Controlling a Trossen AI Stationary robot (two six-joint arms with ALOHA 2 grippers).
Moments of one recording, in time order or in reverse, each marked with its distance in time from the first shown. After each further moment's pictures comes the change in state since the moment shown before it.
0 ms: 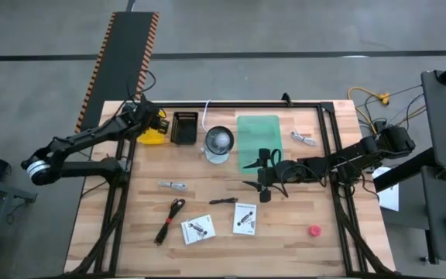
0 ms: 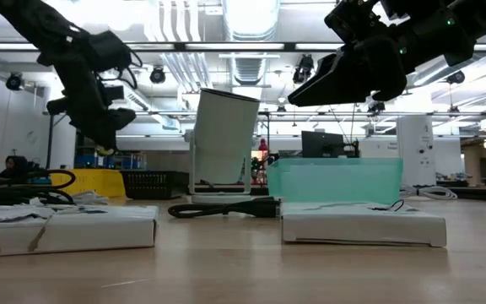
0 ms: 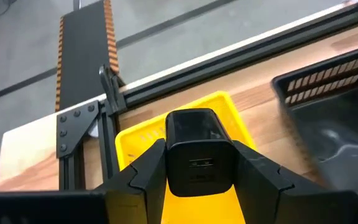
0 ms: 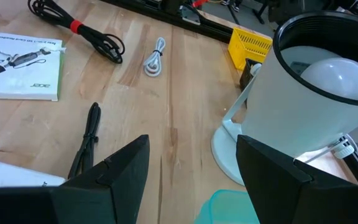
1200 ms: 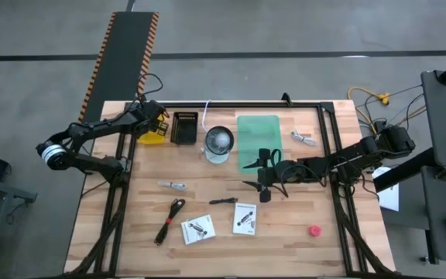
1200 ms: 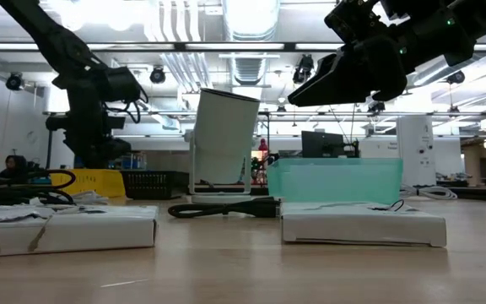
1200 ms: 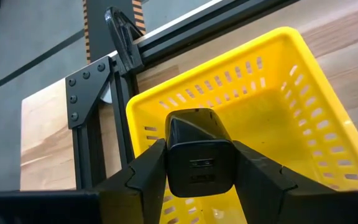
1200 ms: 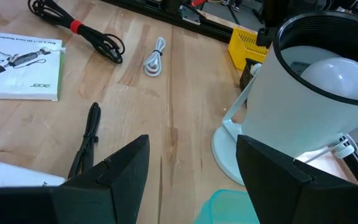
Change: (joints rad) left arm 0.082 0.224 0.003 0.009 -0.041 0.030; right arm 0.000 0.000 0.000 0.000 0.000 0.001
